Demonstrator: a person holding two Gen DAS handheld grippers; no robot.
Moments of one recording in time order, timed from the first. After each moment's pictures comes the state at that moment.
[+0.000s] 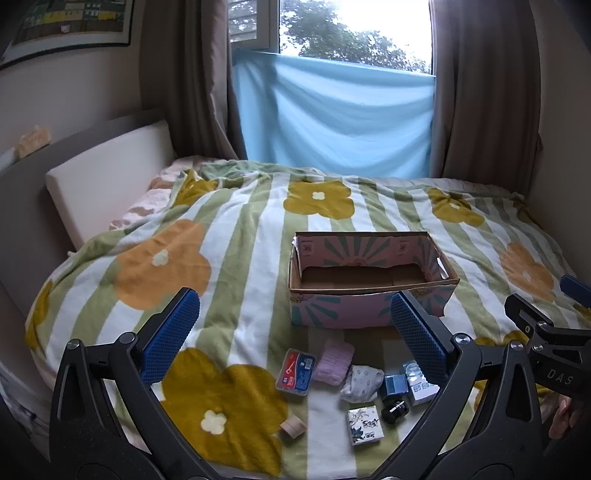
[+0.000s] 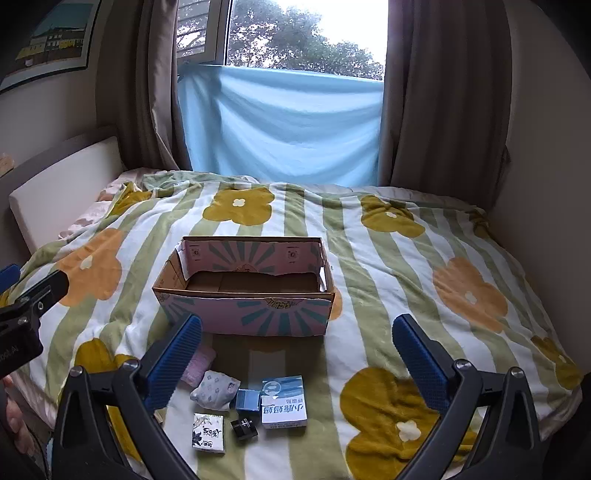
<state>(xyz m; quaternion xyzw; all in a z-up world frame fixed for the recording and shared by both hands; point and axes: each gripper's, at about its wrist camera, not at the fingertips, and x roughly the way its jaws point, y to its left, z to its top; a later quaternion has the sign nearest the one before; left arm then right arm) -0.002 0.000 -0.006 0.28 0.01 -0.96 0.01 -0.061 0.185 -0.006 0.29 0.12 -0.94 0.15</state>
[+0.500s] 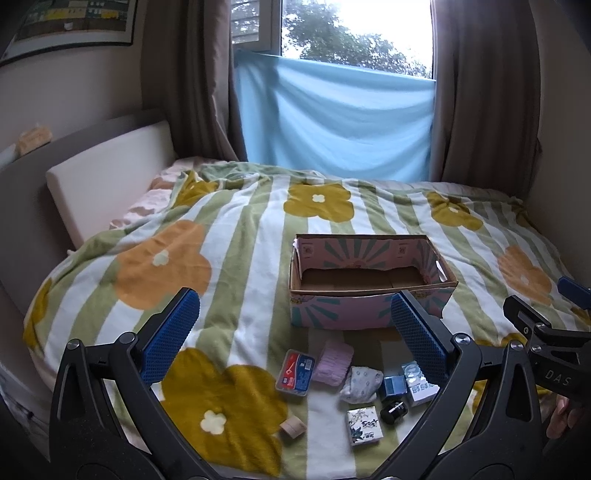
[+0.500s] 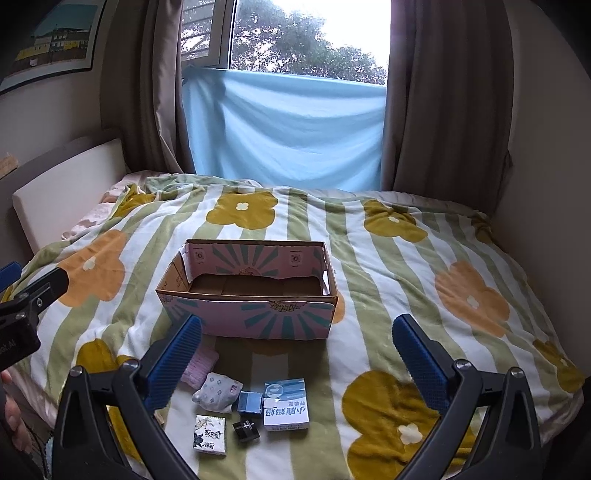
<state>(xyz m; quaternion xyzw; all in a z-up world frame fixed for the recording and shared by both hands) 0.001 -0.005 -0.002 0.27 0.01 -0.96 0.02 -0.059 0.187 -0.008 0.28 0.13 -0.94 0.16</state>
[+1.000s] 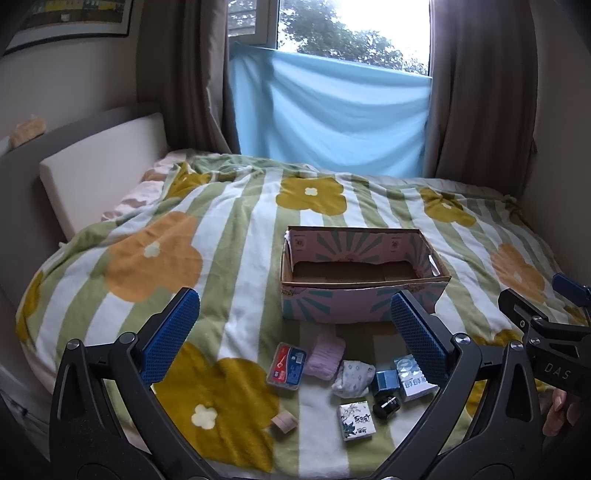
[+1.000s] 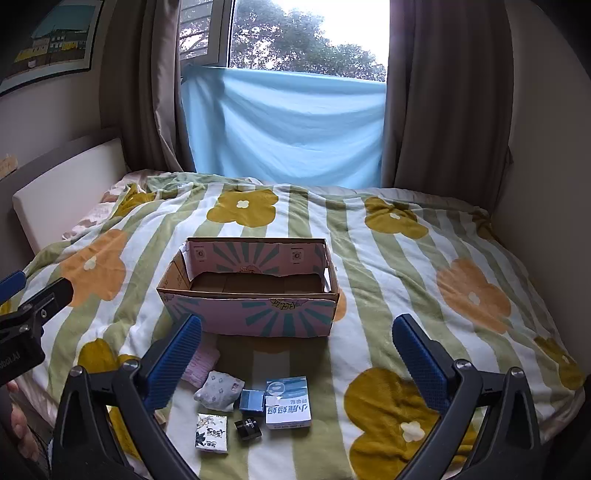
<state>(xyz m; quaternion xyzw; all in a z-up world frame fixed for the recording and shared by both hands) 0.002 -0.004 -0.010 0.28 0.03 -0.96 0.02 -0.059 0.185 -0.011 0.28 0.12 -0.94 0.16</state>
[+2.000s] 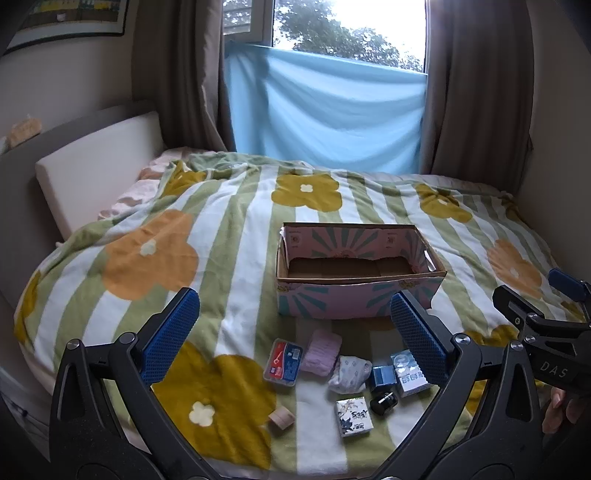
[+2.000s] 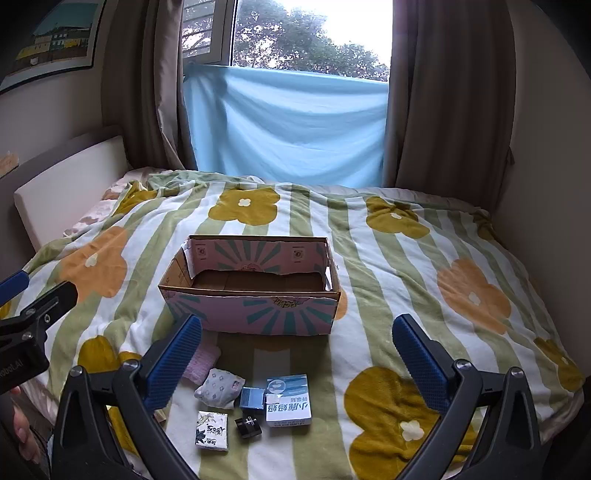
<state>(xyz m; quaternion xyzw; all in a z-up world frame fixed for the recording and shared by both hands) 0.006 -0.005 -0.011 0.29 0.05 -0.96 0.04 -0.058 0.187 -0.012 0.27 0.14 -0.93 0.20</state>
